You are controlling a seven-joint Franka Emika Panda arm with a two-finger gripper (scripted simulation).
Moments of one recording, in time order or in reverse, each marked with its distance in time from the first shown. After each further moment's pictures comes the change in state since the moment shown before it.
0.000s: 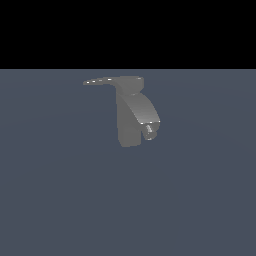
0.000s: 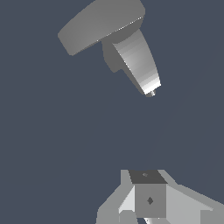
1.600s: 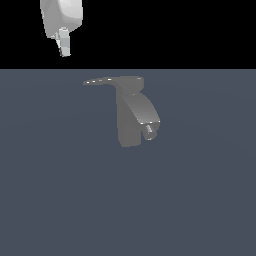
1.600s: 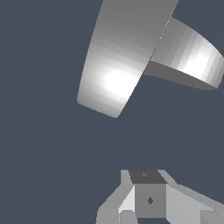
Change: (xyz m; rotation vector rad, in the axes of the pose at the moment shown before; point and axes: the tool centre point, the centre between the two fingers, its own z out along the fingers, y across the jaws) arm 0.132 -0.123 0.104 0.011 -0.008 0.638
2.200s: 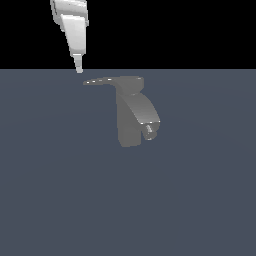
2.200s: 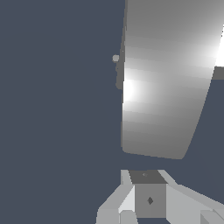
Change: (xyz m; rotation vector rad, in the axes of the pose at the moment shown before) arm 0.047 -0.058 0.041 -0.002 0.003 0.256
